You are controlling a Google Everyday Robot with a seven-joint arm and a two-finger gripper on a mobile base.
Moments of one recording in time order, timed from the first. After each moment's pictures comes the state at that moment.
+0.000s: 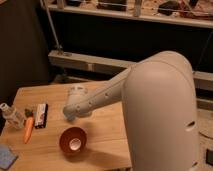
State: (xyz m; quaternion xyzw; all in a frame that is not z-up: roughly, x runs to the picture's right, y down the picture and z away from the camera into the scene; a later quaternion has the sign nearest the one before) arm -0.118 0.139 0.808 -0.15 0.12 0.62 0.76
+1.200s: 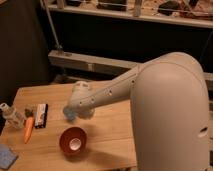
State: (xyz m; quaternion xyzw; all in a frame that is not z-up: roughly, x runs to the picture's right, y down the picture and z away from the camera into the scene) arm -0.109 0.146 0.794 -0.19 0.14 0.63 0.74
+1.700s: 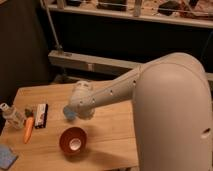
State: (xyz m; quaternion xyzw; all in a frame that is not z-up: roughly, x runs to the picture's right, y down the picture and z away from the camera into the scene) arm -0.114 0.159 0.783 -0.23 0.13 0.62 0.73
